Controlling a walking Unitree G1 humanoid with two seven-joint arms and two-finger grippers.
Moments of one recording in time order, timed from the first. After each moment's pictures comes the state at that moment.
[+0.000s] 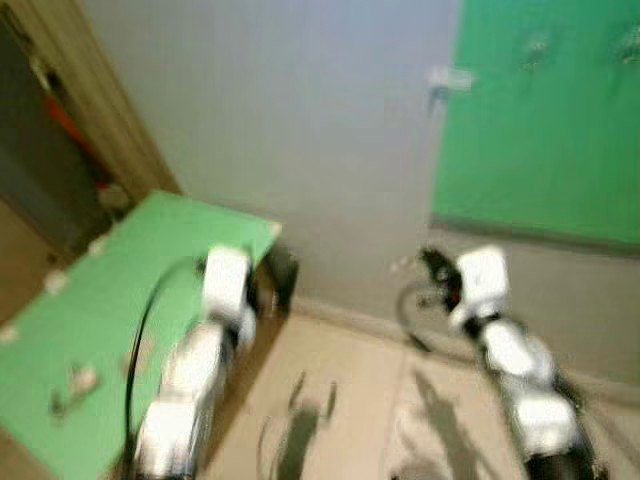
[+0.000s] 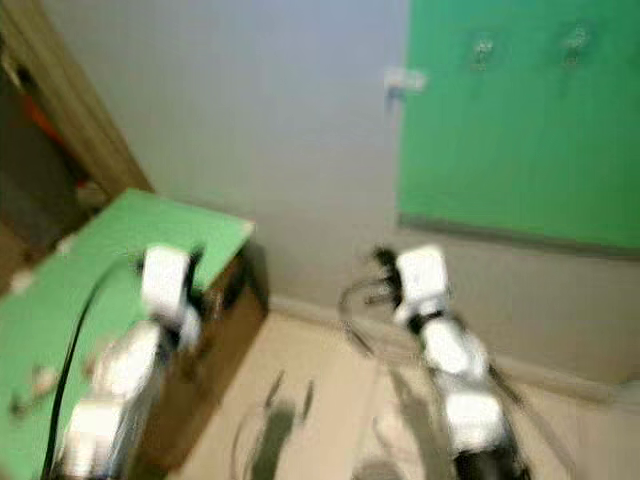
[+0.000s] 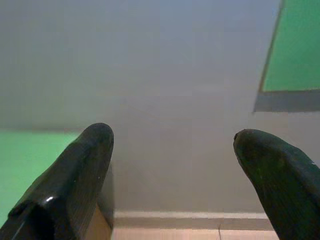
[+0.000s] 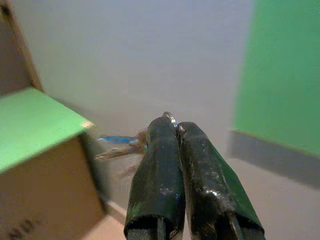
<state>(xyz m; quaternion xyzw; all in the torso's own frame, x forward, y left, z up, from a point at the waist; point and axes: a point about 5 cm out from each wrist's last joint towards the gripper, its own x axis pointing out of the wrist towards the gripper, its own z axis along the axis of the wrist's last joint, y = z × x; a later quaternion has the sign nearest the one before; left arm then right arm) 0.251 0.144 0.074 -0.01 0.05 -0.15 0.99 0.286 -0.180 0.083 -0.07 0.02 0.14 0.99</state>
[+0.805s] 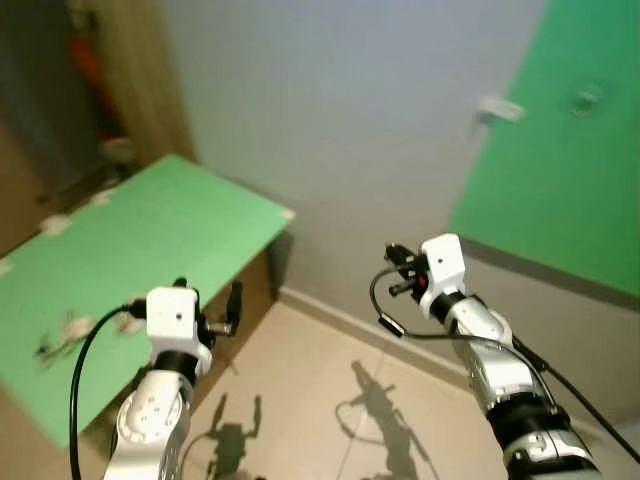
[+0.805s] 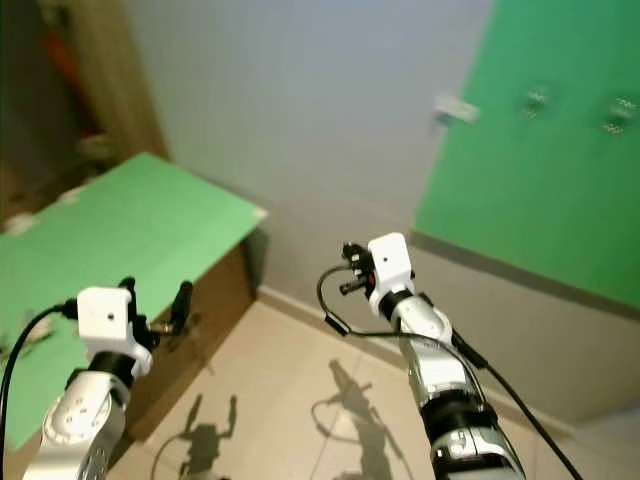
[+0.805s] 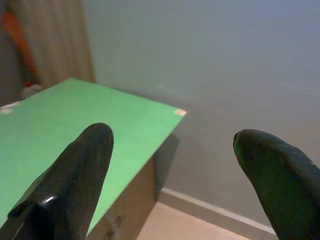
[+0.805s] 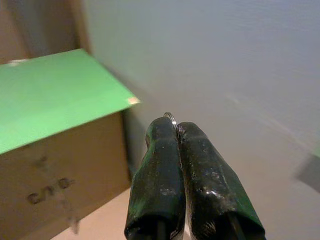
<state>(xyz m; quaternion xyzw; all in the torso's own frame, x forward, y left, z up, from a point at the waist) 0.225 0.179 0.081 0.02 0.04 -0.03 1.00 0.313 -0.145 0.067 -0.04 0.06 0.21 0.98</state>
